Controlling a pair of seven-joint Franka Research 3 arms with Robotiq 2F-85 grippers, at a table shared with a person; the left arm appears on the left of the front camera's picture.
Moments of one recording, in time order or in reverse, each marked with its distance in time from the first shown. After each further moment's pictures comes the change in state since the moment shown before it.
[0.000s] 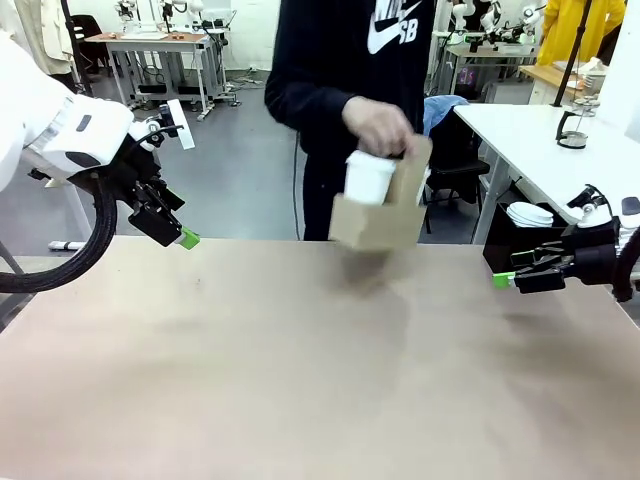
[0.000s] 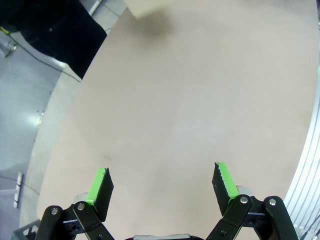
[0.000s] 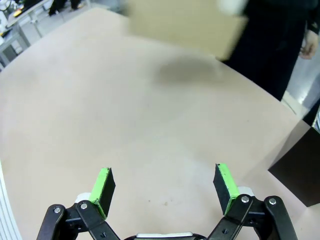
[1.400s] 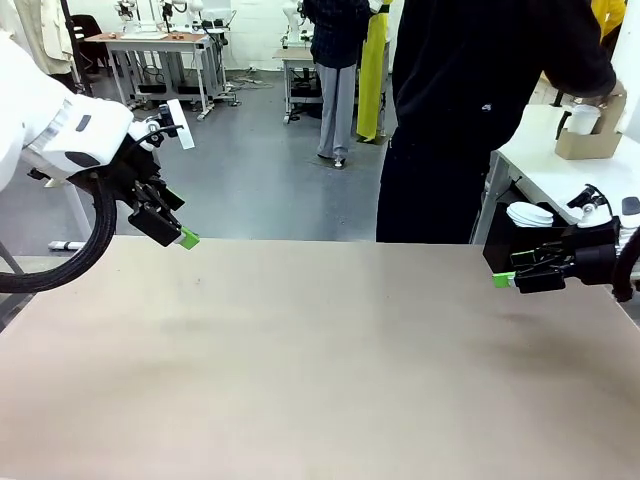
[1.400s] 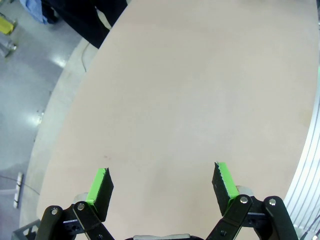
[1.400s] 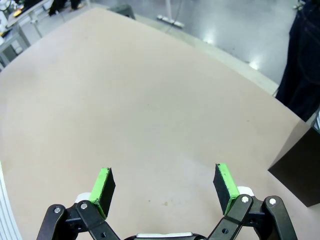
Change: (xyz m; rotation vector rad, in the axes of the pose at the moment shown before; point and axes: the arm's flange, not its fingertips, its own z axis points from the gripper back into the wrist) left arm 0.000 0.000 0.000 0.000 0.000 0.000; right arm 0.000 0.000 0.000 0.000 0.000 0.000
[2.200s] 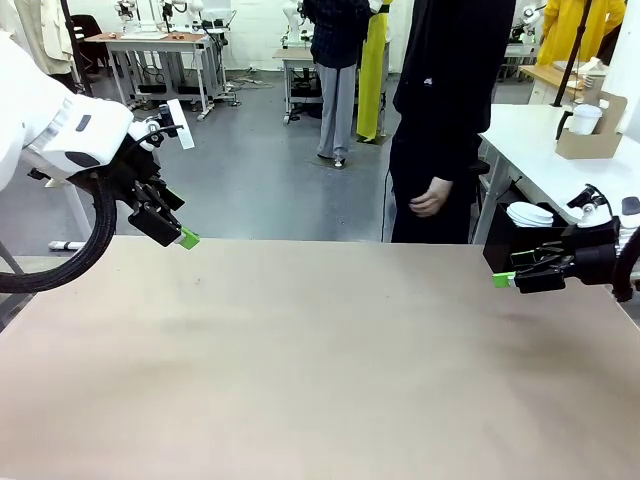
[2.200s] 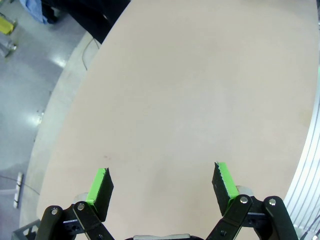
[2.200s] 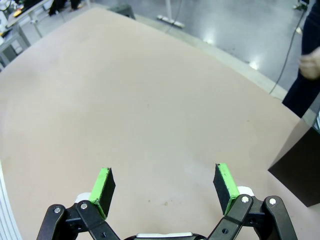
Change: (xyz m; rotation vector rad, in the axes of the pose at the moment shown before) left arm 0.000 0.000 0.000 0.000 0.000 0.000; right arm 0.000 0.000 0.000 0.000 0.000 0.000
